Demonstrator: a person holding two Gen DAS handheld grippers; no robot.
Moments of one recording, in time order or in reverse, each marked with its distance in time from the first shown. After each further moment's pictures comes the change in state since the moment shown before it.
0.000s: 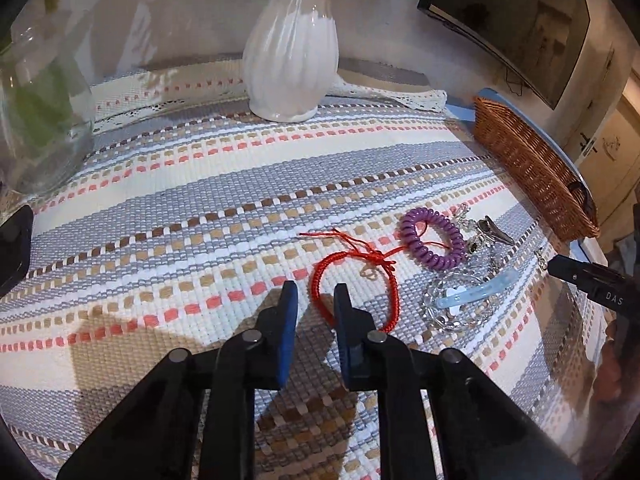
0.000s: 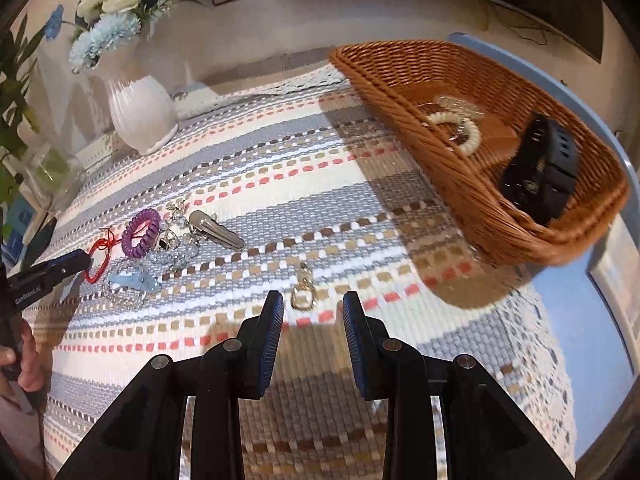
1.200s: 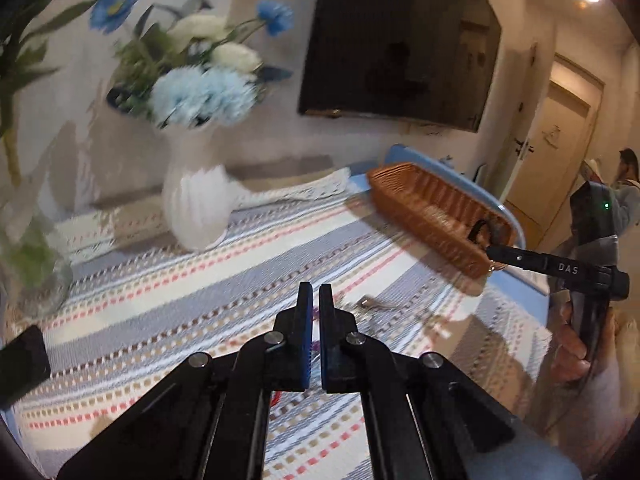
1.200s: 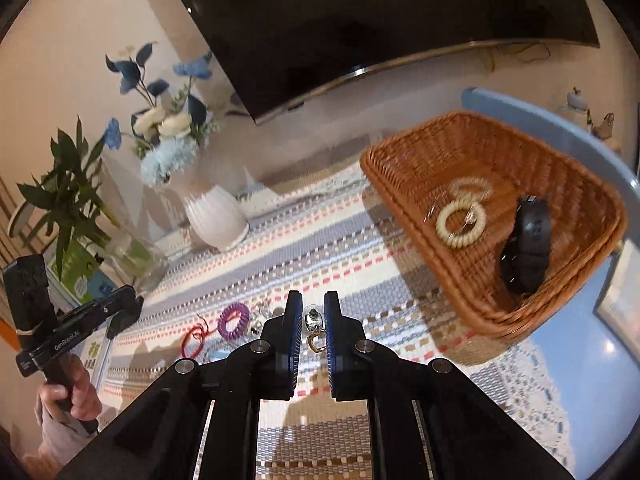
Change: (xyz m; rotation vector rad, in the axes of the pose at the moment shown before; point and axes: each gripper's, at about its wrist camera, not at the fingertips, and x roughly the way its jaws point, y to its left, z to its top) left arm -0.094 -0.075 0.048 0.199 -0.225 -0.163; right arm -0.080 -0.026 0.025 0.120 -0.268 0.271
